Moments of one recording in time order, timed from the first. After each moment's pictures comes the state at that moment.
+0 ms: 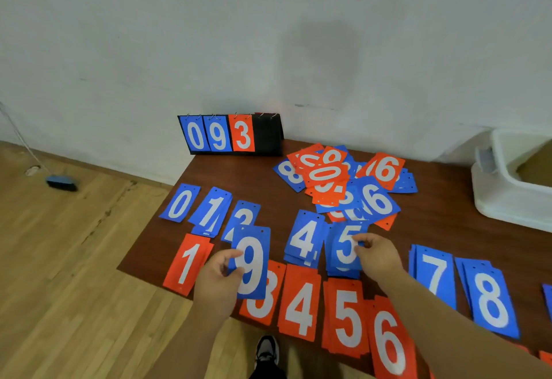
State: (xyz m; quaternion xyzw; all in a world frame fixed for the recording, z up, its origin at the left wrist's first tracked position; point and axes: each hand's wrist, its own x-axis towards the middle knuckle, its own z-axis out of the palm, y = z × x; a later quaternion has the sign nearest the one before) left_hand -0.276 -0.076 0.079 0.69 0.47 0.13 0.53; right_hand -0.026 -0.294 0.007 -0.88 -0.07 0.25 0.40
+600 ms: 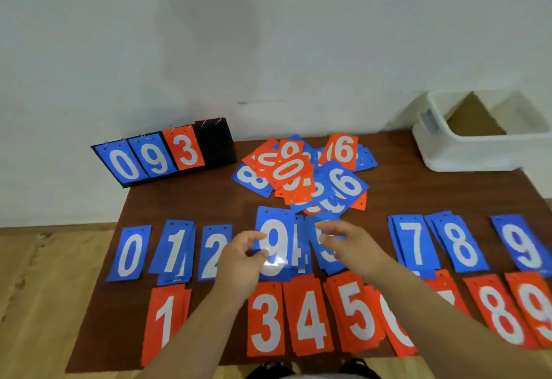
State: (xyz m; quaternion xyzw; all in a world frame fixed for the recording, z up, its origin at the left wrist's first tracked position) left_hand -0.166 -0.017 0.066 0.78 0.29 -0.03 0.55; right_hand -0.062 -0.245 0.064 -0.80 -0.01 0.32 0.51
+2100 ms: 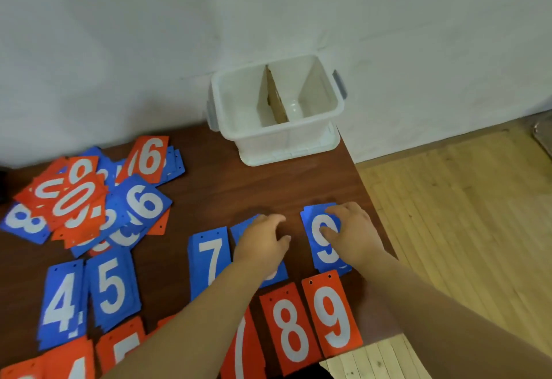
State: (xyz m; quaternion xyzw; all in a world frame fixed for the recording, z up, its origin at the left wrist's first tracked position) left_hand 0.074 -0.482 -0.007 0.93 0.06 -0.21 0.31; right_hand 0.096 -0.700 -0.012 -0.95 0.04 0.19 0.25
